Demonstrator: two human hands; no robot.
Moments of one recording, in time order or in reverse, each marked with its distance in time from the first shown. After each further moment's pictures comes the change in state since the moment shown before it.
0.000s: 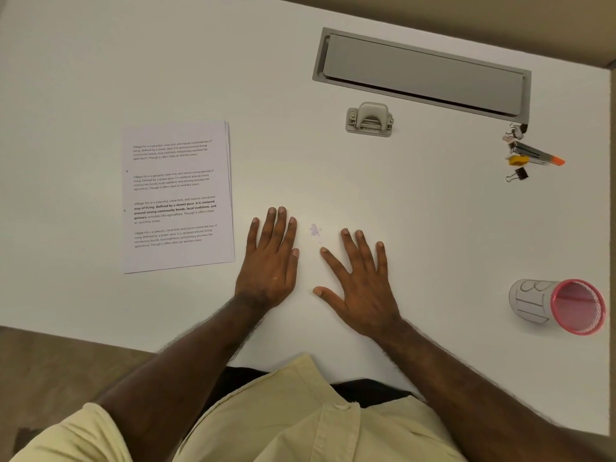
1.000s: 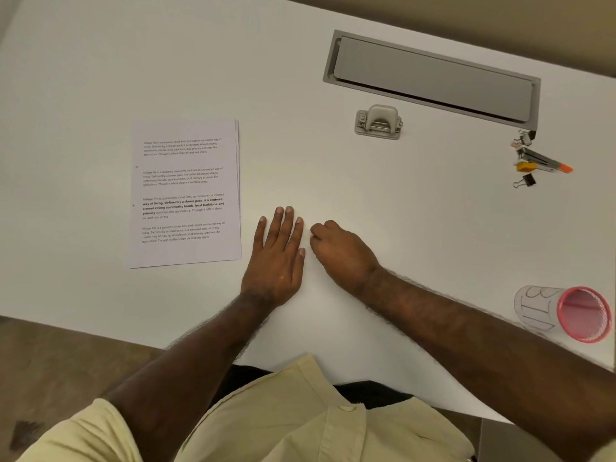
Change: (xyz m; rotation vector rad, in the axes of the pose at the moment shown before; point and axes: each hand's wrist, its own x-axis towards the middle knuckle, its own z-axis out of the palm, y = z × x) left_hand 0.000 -0.003 0.006 -0.020 0.061 0.028; right_hand 0.094 -0.040 -0.069 -0.160 -0.318 -0.290
